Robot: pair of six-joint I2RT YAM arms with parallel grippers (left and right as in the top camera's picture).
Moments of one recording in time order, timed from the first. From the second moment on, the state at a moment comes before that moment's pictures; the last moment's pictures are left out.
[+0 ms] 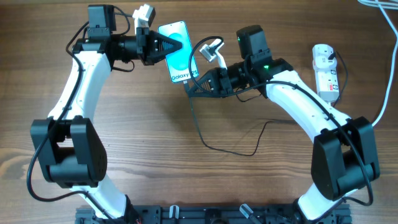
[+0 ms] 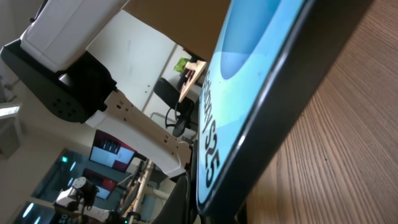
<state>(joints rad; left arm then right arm) -0.01 1.88 1.51 -0.56 1.52 -0.40 0.39 1.82 1.30 -0.29 -1.48 0.22</state>
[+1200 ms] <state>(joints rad) -0.01 1.88 1.53 -0.55 1.51 -0.39 0.38 1.82 1.29 -0.14 -1.48 0.40</state>
